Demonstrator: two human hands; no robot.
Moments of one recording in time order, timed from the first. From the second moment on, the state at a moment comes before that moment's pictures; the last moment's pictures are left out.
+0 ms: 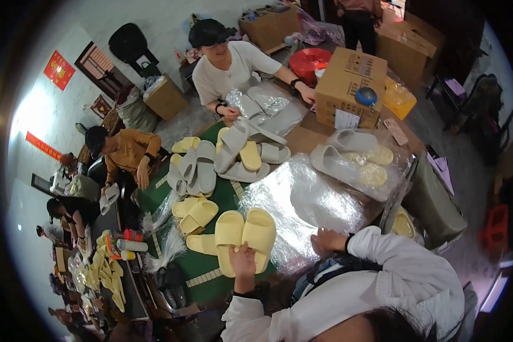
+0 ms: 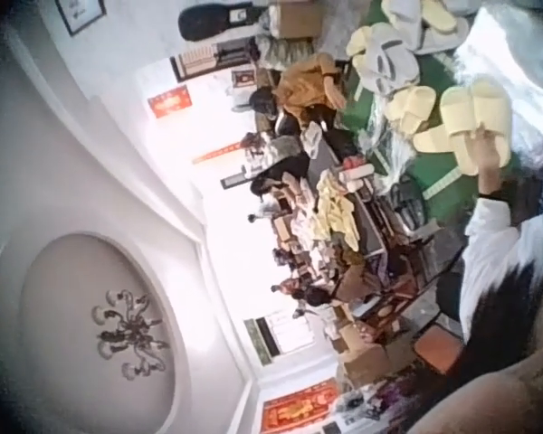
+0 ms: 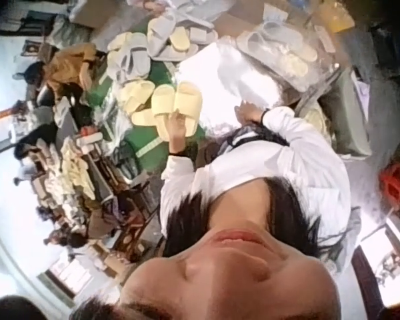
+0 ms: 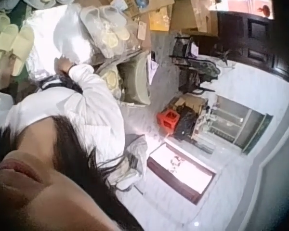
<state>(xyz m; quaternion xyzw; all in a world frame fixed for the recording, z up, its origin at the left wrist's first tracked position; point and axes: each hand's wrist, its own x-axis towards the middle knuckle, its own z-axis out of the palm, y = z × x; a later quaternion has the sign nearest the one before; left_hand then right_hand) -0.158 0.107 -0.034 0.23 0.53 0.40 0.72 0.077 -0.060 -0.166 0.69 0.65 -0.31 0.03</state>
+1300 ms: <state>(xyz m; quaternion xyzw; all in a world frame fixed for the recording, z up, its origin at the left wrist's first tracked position) -0.060 0.070 -0.195 0.87 0.37 0.00 0.32 0.084 -0.047 -0.172 0.70 0.64 -0.32 0.06</state>
